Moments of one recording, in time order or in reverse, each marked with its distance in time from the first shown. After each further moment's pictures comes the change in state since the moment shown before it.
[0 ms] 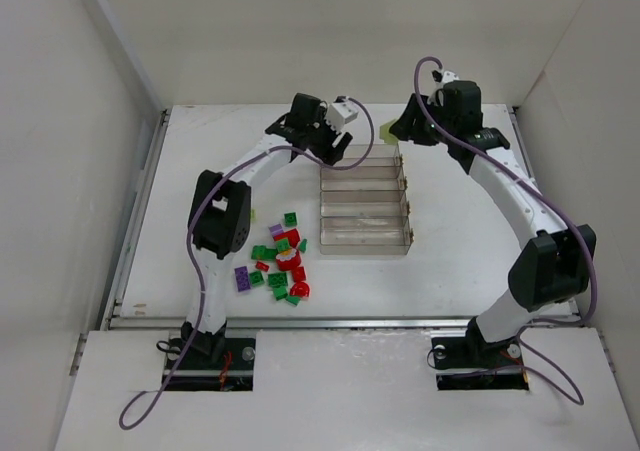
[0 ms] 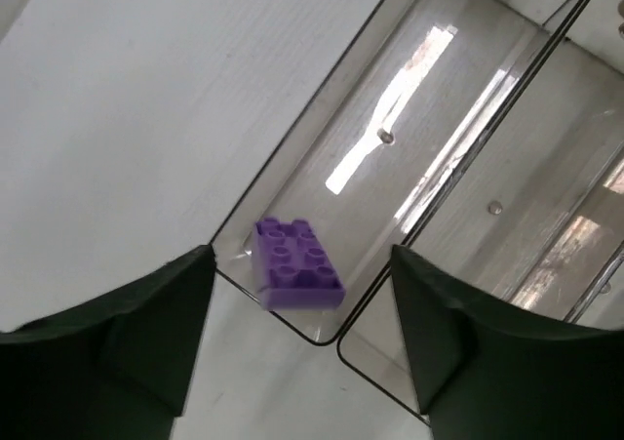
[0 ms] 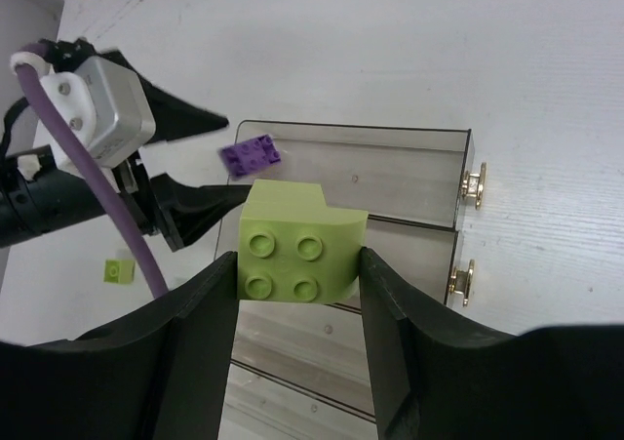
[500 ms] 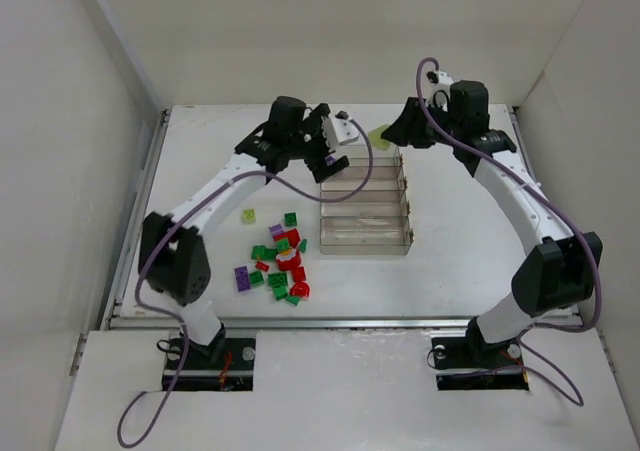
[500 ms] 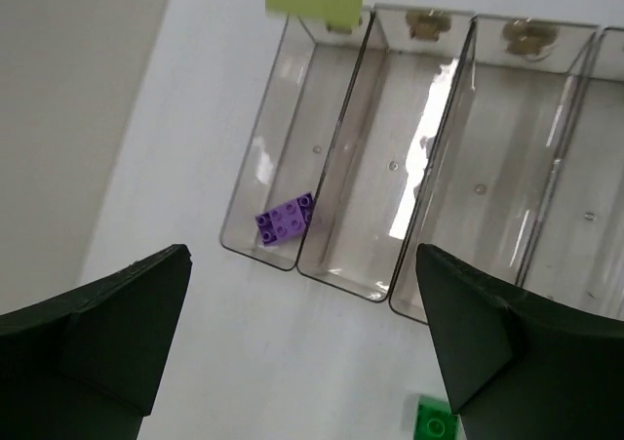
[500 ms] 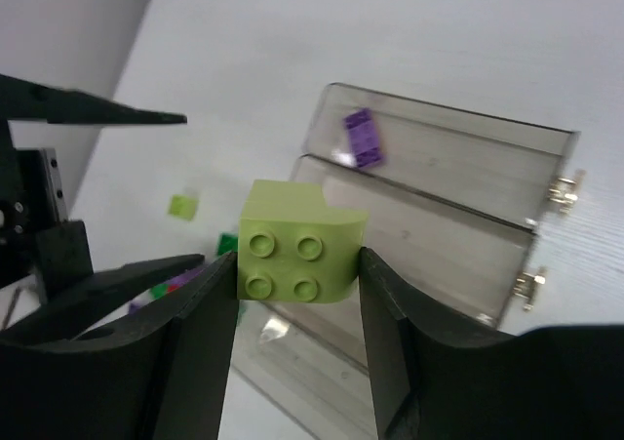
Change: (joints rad) left arm -0.052 -0.400 -0.268 -0.025 0.106 0.284; right arm -0.013 -0.026 -0.009 -0.003 -0.202 -0.038
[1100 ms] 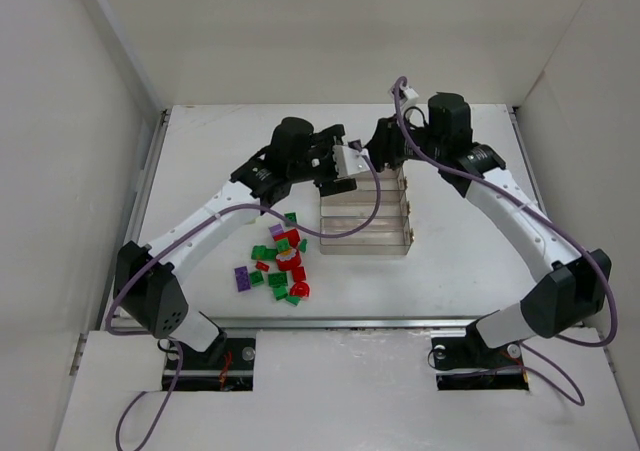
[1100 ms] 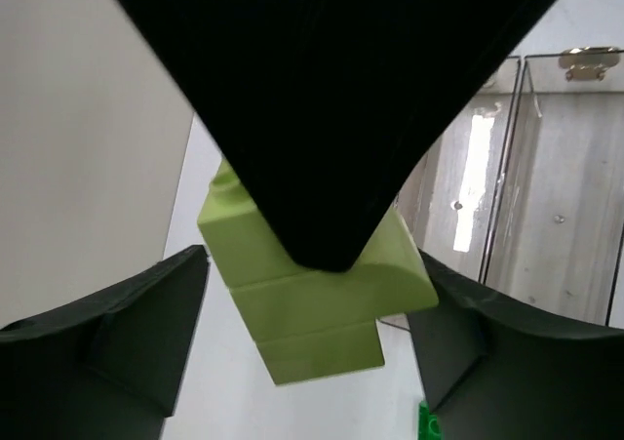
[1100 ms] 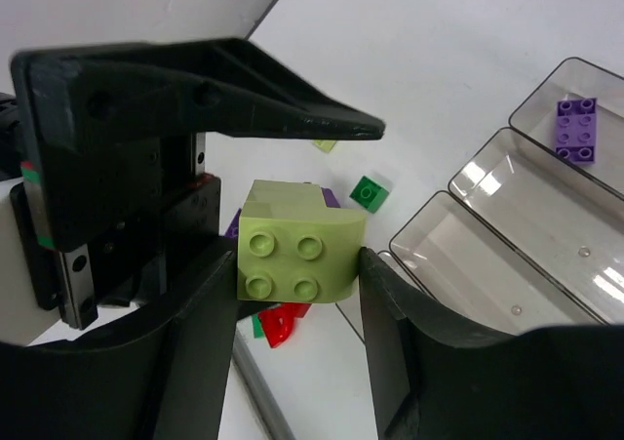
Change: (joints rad) left arm -0.159 -0.277 -0.202 0.082 -0.071 0.134; right arm 0.179 -0.121 -0.082 0.051 -0.261 -0.020
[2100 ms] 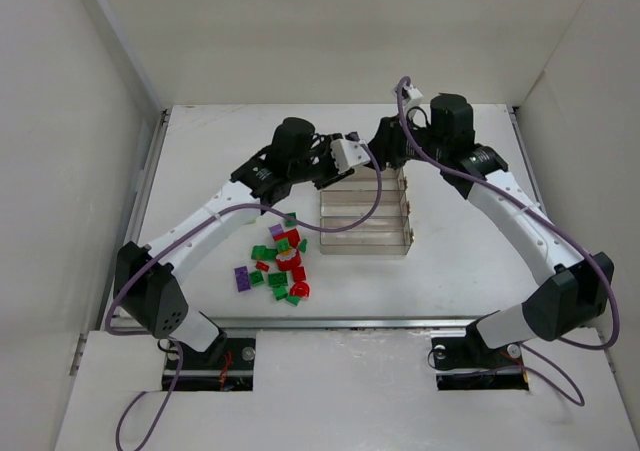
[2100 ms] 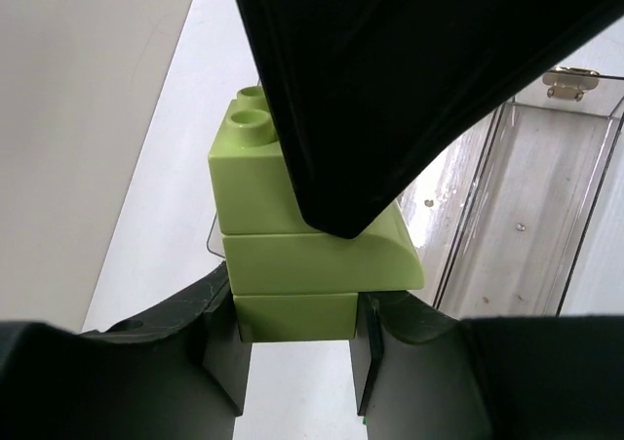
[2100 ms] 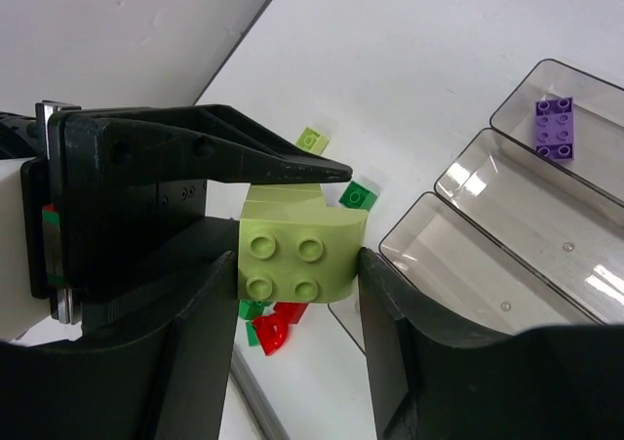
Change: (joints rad) left arm 0.000 0.001 0.011 -0.035 -0.066 -0.159; right arm -0.003 -0.019 -0.013 0.005 0.046 0.011
